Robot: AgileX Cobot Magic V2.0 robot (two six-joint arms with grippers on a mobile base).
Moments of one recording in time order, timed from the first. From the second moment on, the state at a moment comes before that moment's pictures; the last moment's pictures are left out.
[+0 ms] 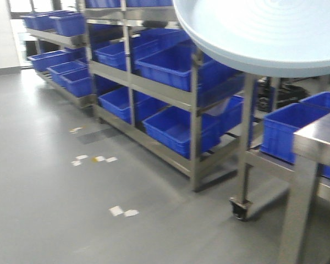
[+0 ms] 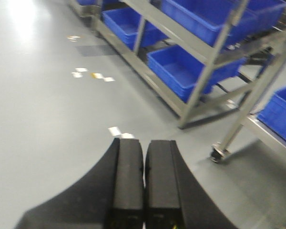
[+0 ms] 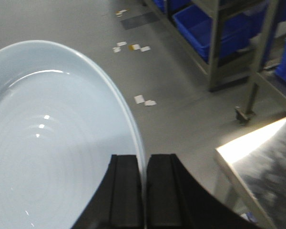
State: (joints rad) left arm -0.07 0.48 -0.25 -0.04 0.14 -0.27; right arm 0.26 0.82 -0.80 0.19 0.50 -0.03
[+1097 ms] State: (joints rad) left arm -0.07 0.48 -0.25 -0.04 0.14 -0.27; right arm 0.26 0.82 -0.80 0.19 0.50 -0.03
